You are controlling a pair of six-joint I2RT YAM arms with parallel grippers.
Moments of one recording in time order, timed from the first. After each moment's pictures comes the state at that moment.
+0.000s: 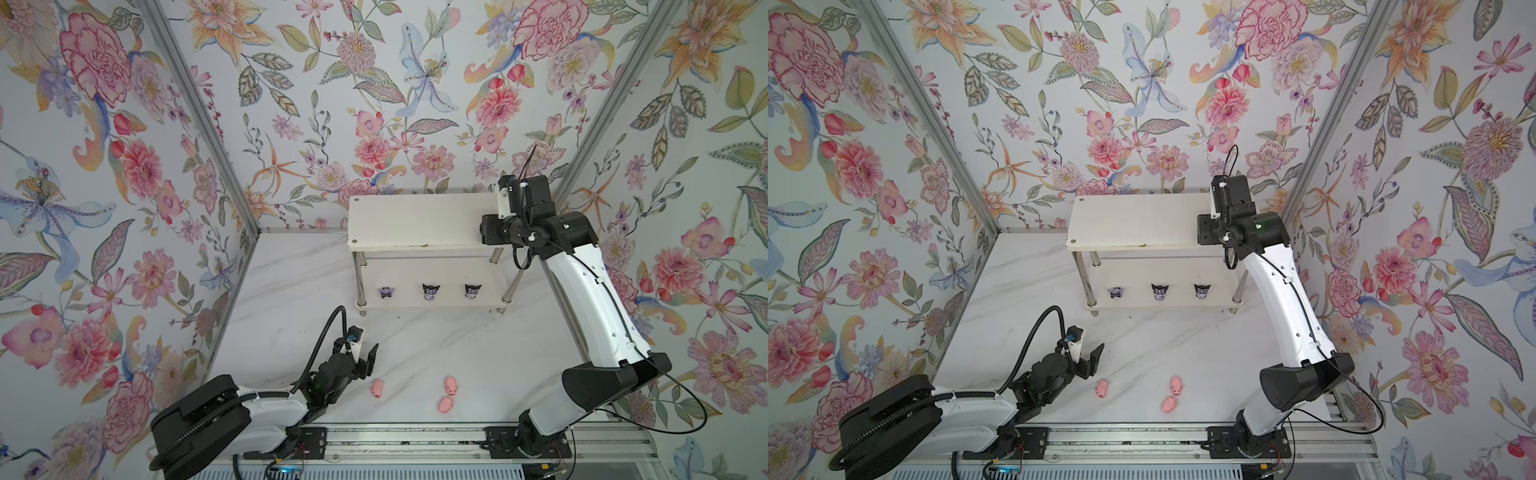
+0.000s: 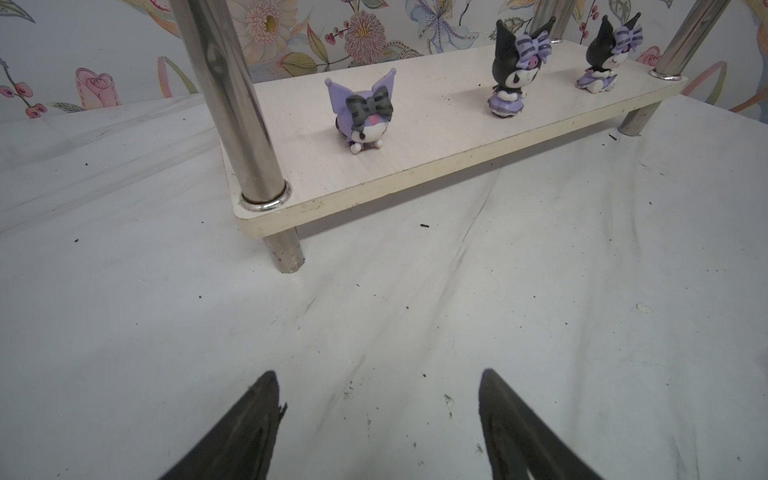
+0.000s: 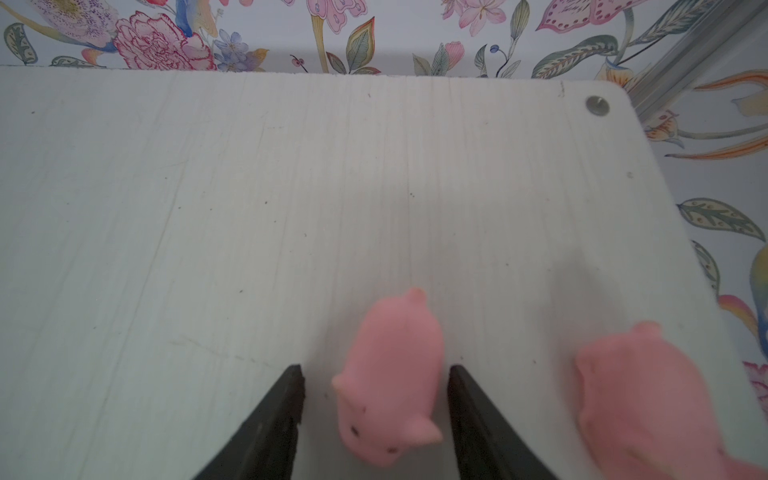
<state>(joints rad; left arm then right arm) -0.92 1.21 0.09 0.73 -0.42 -0.19 0.34 1.61 2.02 -1.13 0.19 0.15</state>
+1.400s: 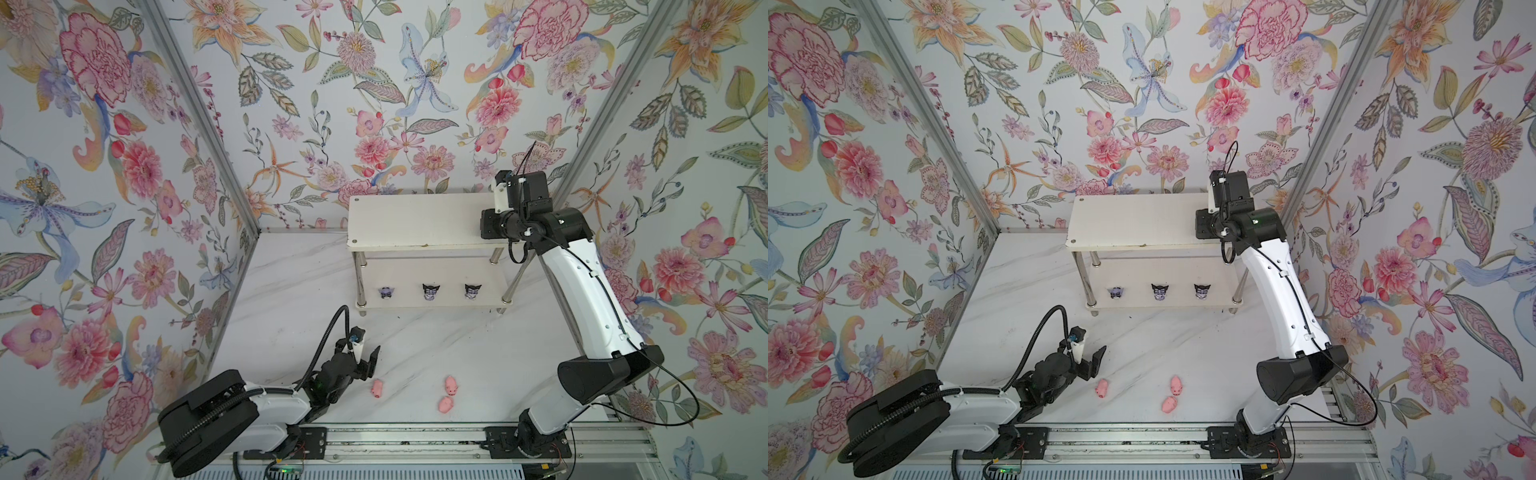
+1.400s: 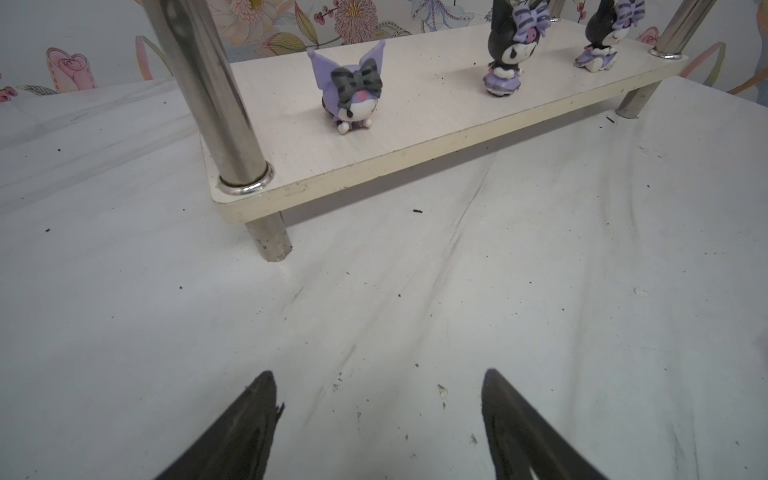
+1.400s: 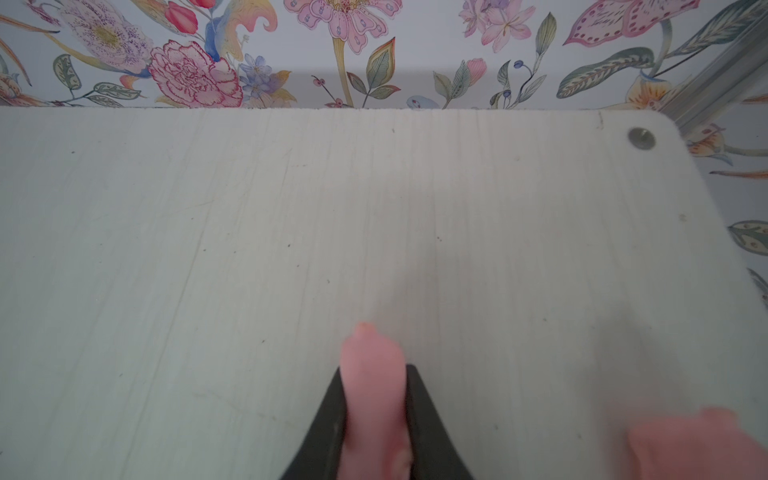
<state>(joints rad) -0.92 1.26 0.10 0.74 -0.39 -0.20 0.33 1.65 2.04 -1.06 0.12 0.15</state>
